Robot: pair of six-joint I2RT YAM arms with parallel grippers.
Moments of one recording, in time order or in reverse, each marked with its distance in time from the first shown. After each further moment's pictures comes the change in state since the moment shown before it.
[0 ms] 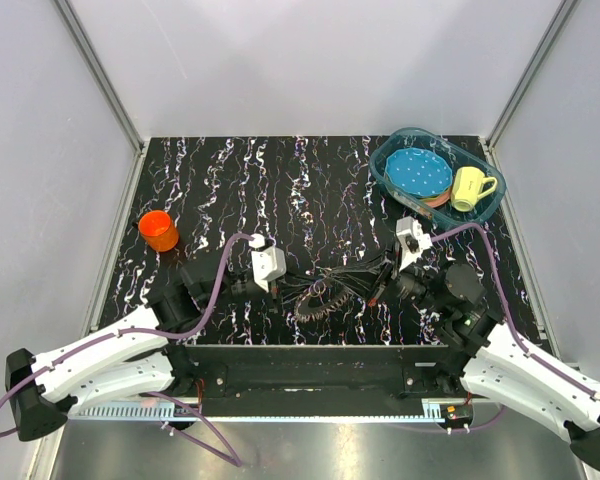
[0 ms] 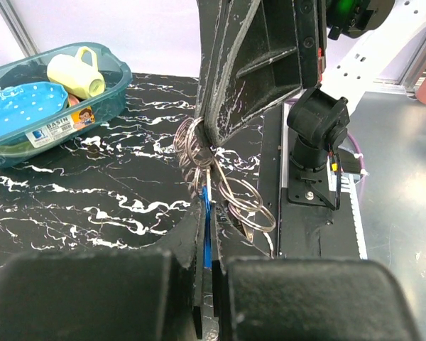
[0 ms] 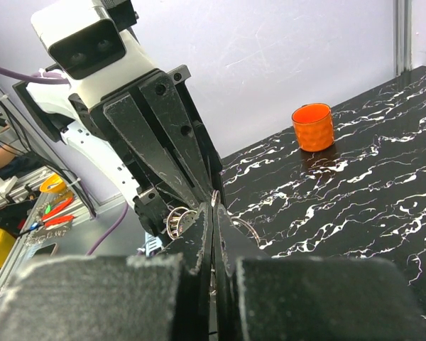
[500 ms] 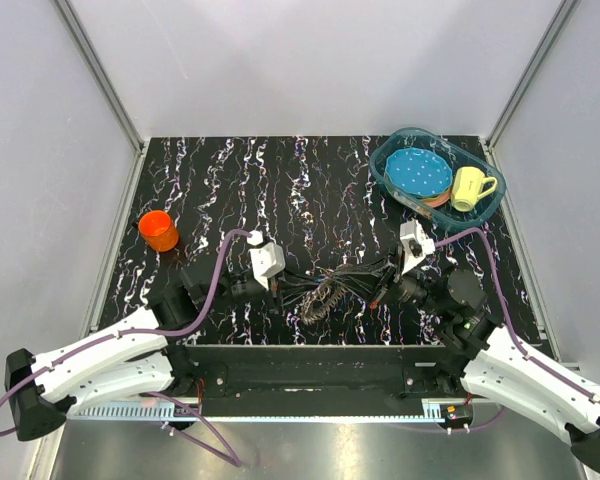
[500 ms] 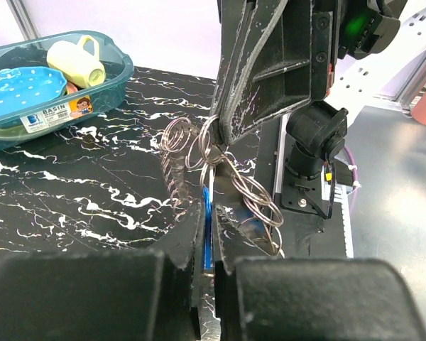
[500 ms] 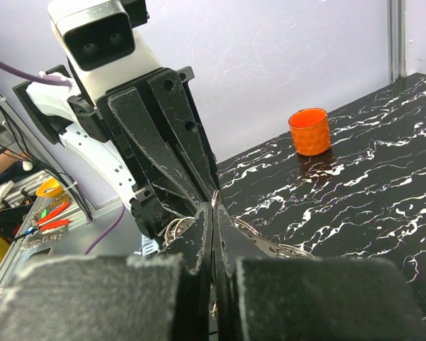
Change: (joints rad) left arm -0.007 -0.007 -0.018 0.010 -0.054 -0.074; right arm 0.000 -0.034 -0.058 0.055 0.019 0.003
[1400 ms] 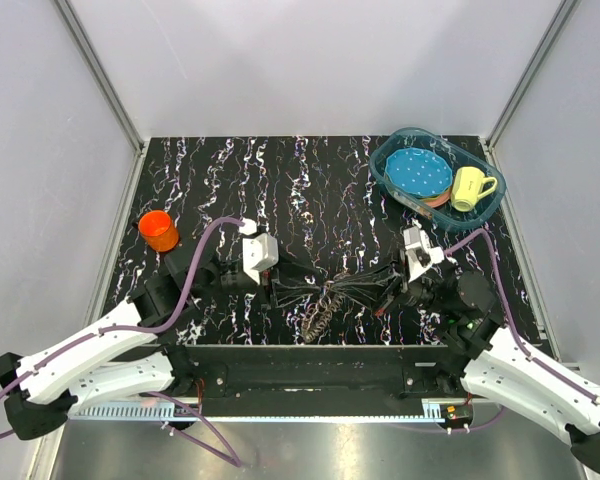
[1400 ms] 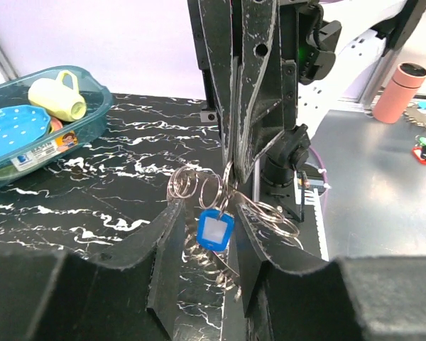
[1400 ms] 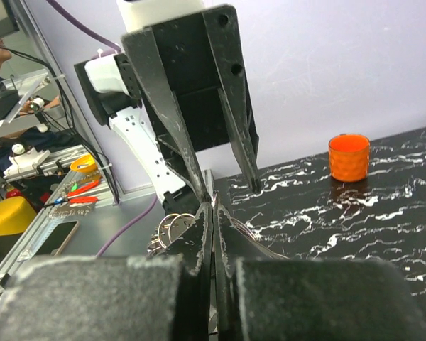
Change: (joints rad) left arm 0.000 0.011 0.216 -0.191 0.093 0.039; right arm 0.000 0.002 0.022 0.056 -0.164 -0.023
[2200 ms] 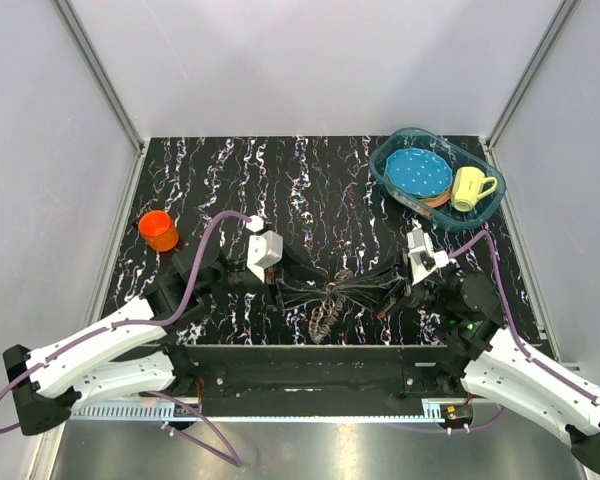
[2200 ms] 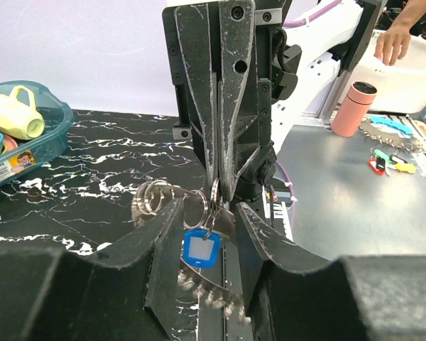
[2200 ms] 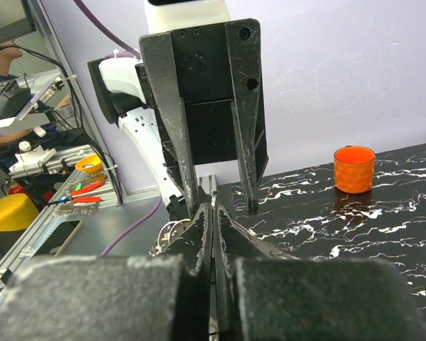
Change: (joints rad) left arm 0.000 0.048 -0.029 0.150 0.110 -0.110; right arm 0.000 -0.016 -0.010 0.056 -0.027 -0.001
